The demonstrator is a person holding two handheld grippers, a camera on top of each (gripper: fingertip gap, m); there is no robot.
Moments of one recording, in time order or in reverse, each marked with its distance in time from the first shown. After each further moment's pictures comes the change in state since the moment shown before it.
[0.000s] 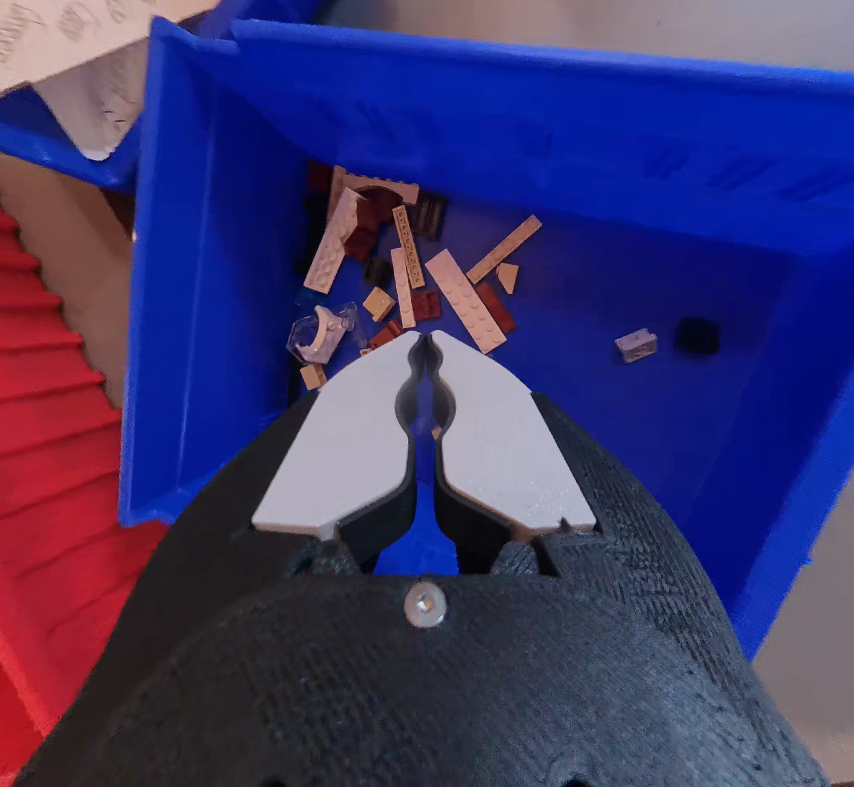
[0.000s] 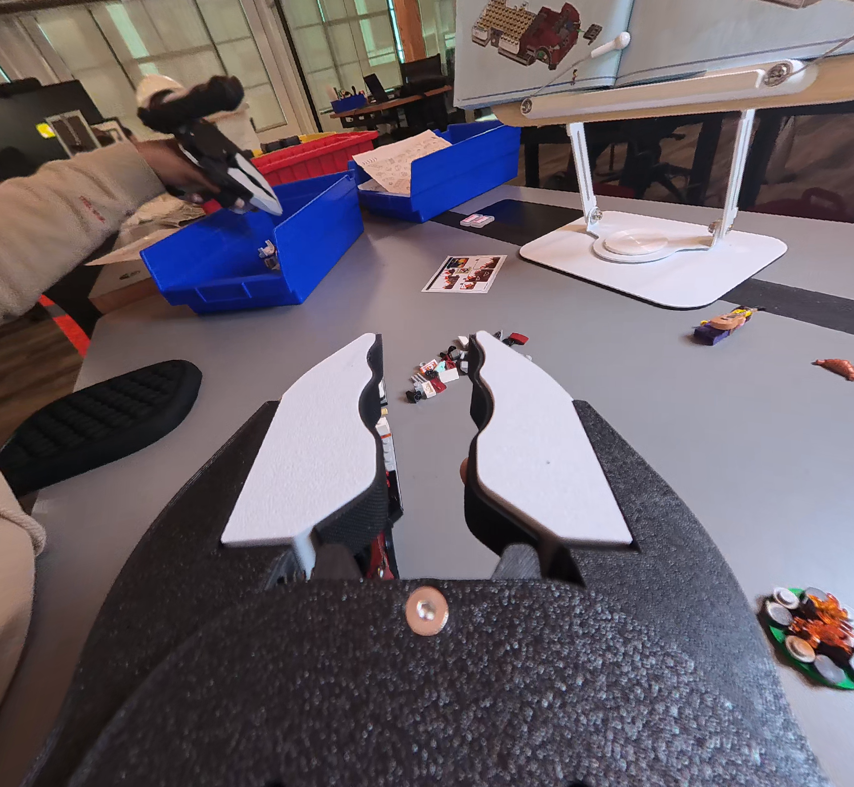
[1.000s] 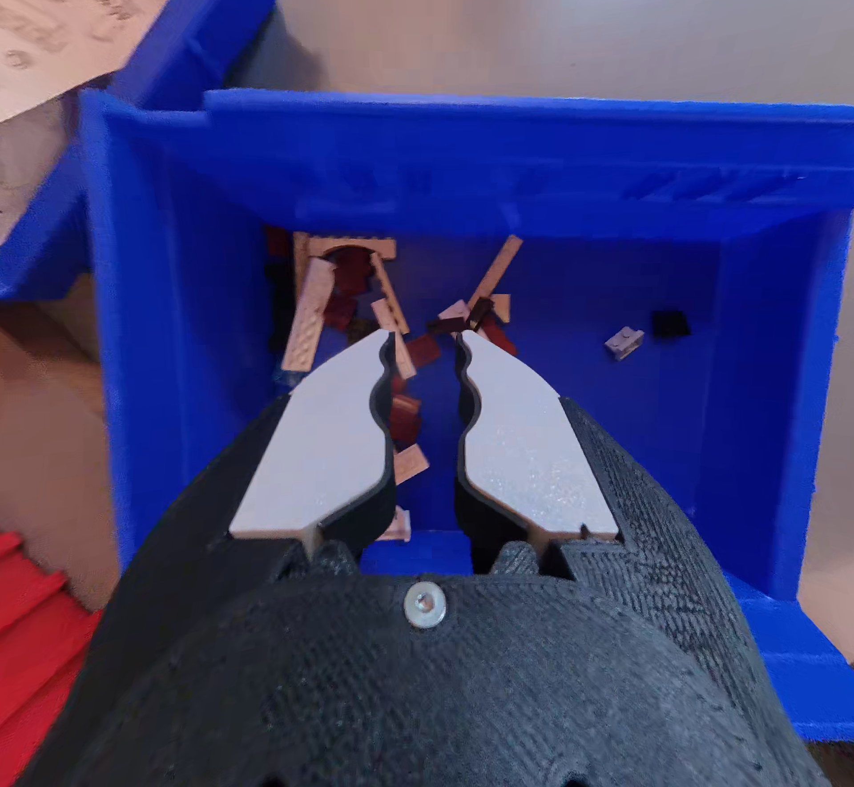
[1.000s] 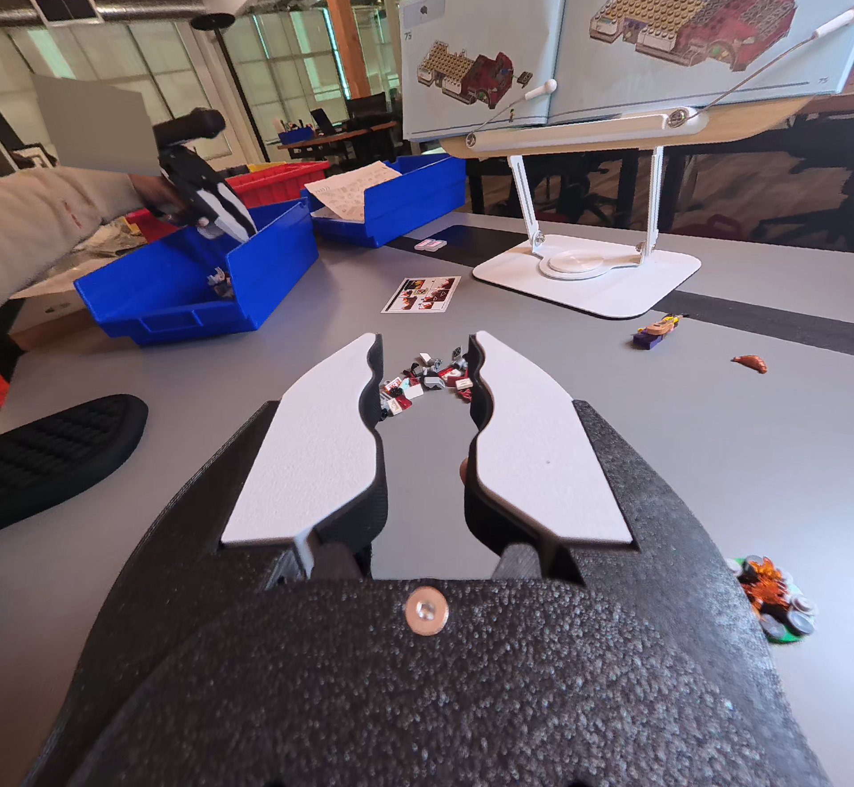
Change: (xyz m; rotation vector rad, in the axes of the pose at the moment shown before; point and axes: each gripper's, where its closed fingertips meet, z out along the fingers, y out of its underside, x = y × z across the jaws) left arm -0.010 -0.017 0.020 0.063 0.329 0.079; right arm 0.014 -0.007 -0.005 0.068 0.123 -0.017
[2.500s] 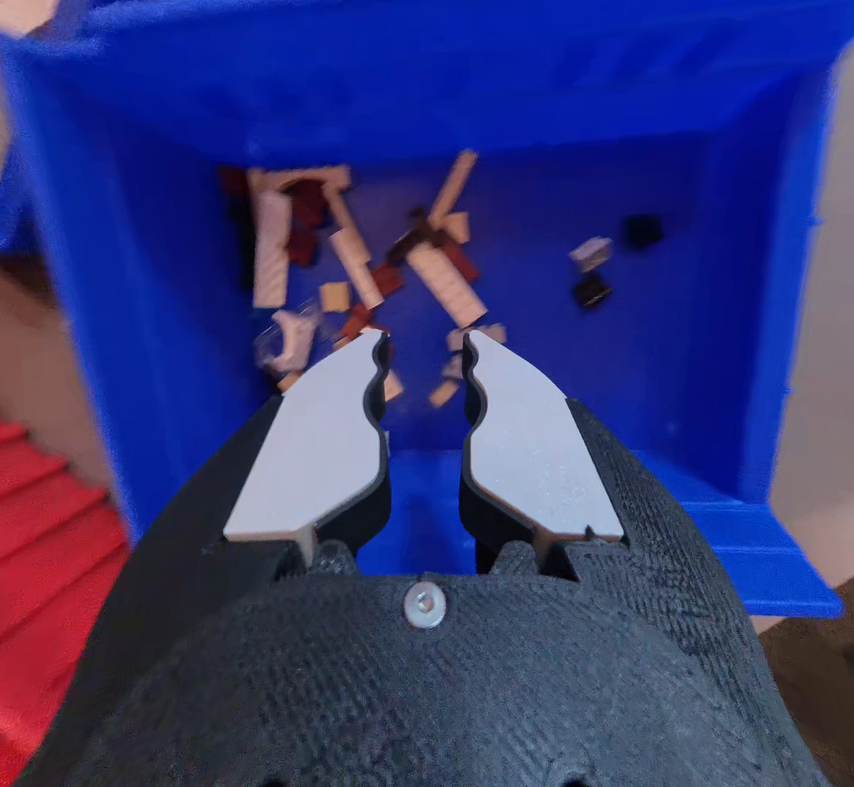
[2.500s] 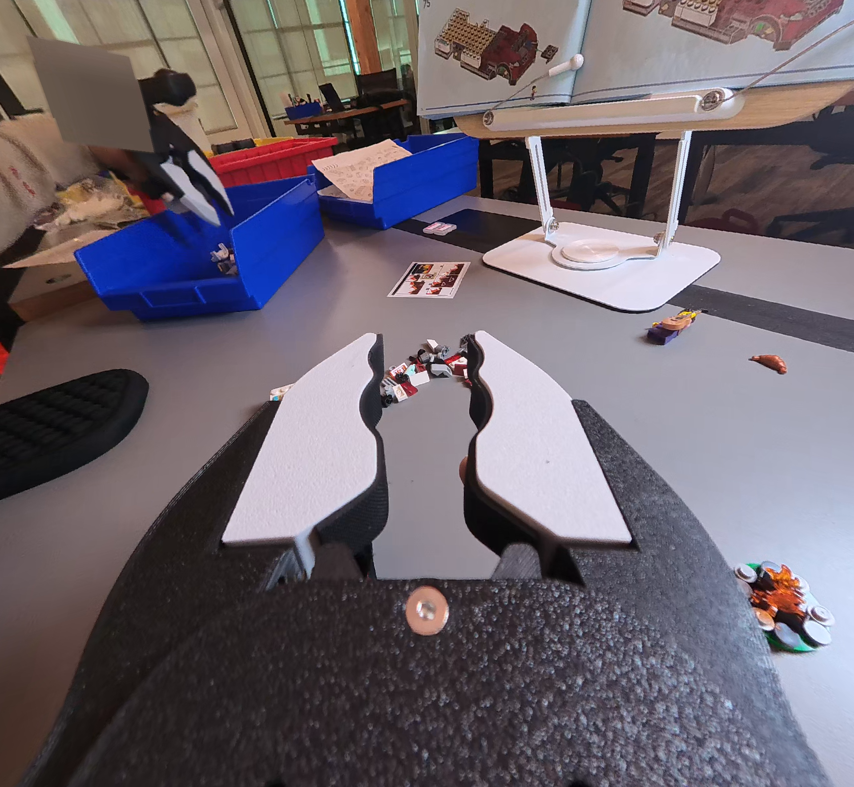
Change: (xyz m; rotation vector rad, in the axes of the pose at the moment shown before) left arm 0.026 0.030 -0.024 -0.109 -0.061 0.105; right arm -0.006 0.009 0.005 -0.039 -0.024 -0.031
